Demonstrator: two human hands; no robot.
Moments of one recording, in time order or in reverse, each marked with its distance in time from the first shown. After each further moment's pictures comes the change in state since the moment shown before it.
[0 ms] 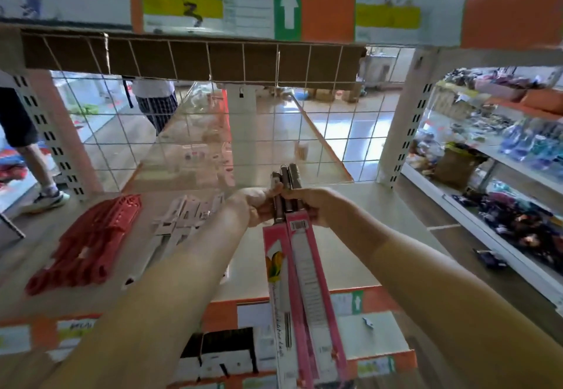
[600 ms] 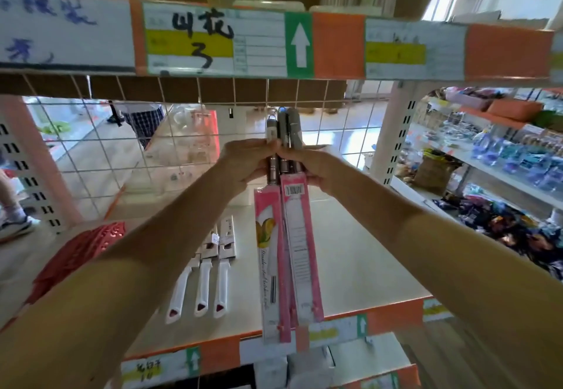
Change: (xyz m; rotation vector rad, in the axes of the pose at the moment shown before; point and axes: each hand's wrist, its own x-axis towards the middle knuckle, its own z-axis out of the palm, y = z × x) left_hand -0.028 0.085 0.004 0.118 -0.054 0.539; right_hand -0.028 -0.084 0.002 -0.059 0.121 -0.350
